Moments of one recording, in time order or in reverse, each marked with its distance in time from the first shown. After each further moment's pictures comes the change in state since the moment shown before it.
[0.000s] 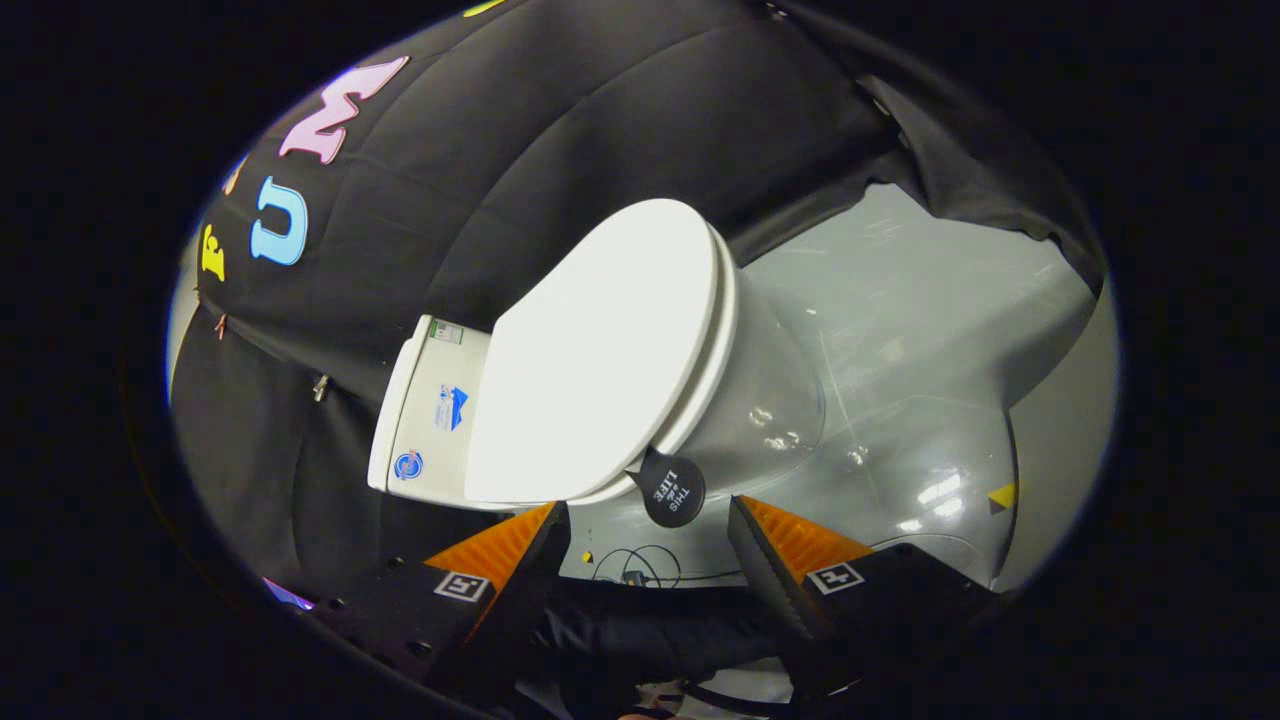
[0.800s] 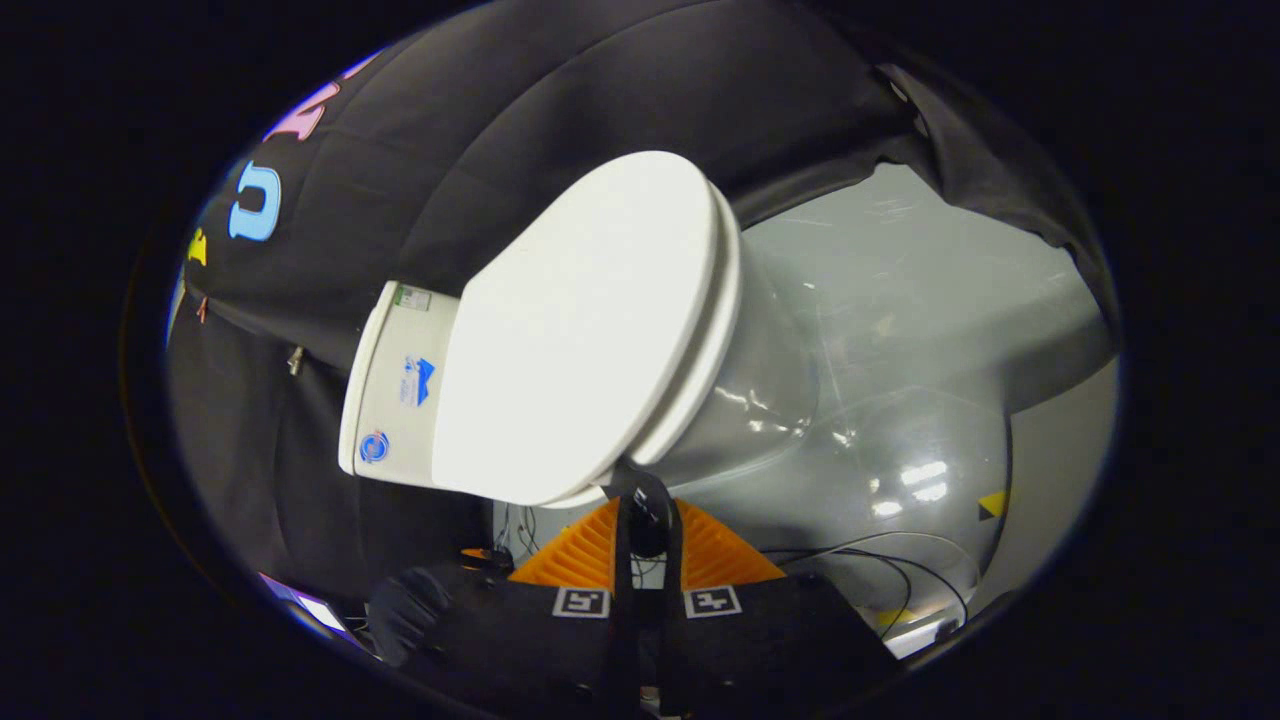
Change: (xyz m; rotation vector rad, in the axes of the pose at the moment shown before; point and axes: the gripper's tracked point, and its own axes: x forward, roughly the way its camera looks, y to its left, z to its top) arm 0.023 -0.018 0.007 0.000 0.114 -0.087
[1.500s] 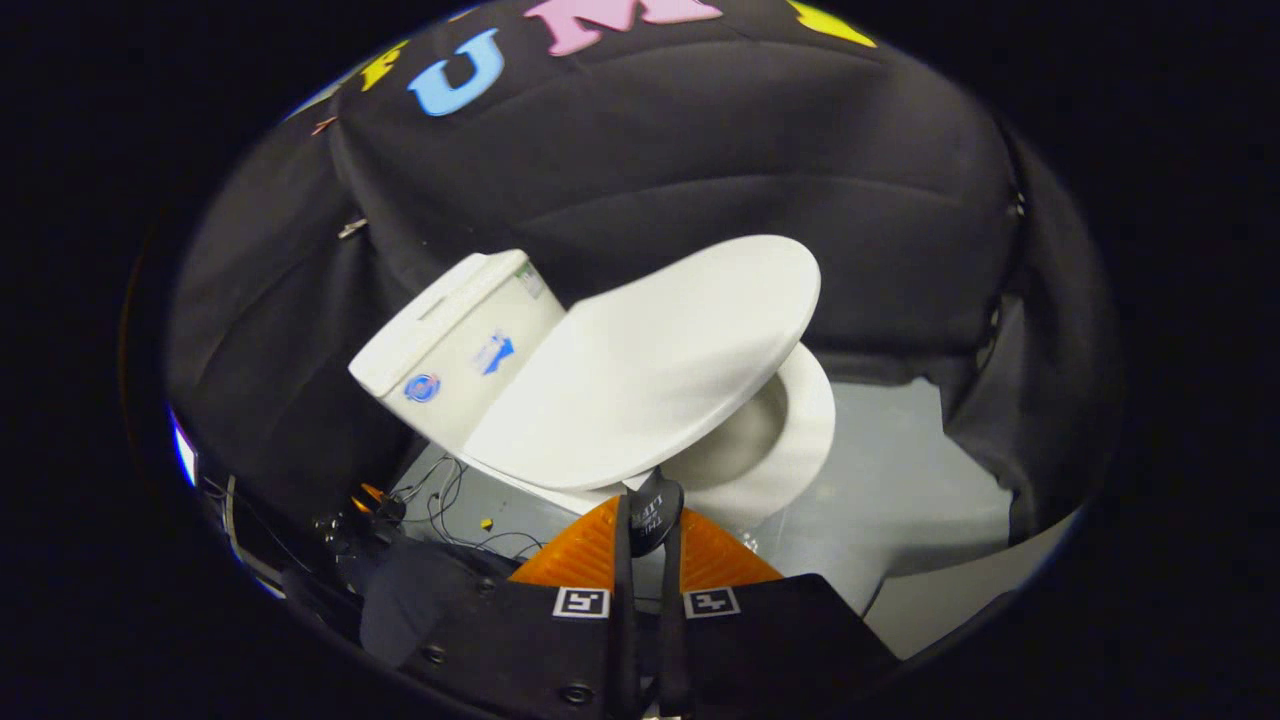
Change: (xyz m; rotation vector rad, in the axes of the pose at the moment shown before) arm -0.102 0.175 0.019 -0.698 -0.249 -0.012
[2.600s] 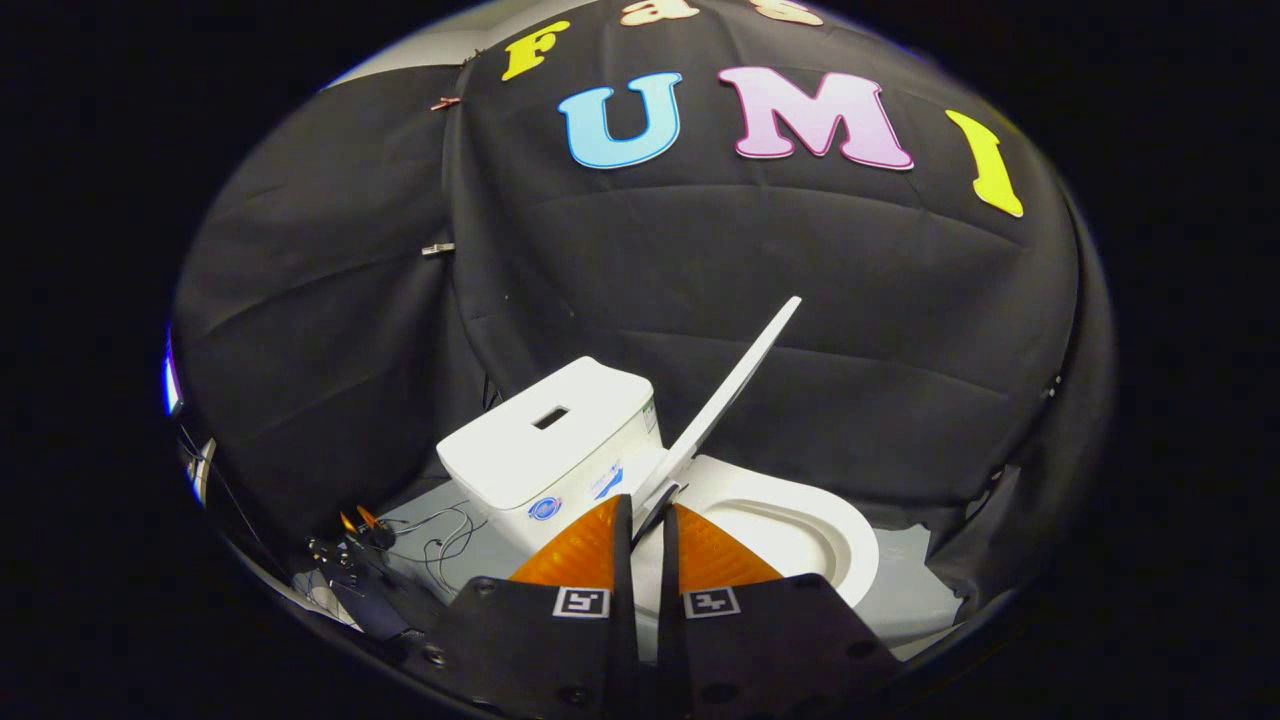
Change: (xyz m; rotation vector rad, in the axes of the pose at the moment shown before) arm -0.007 0.181 0.117 -0.233 -0.222 -0.010
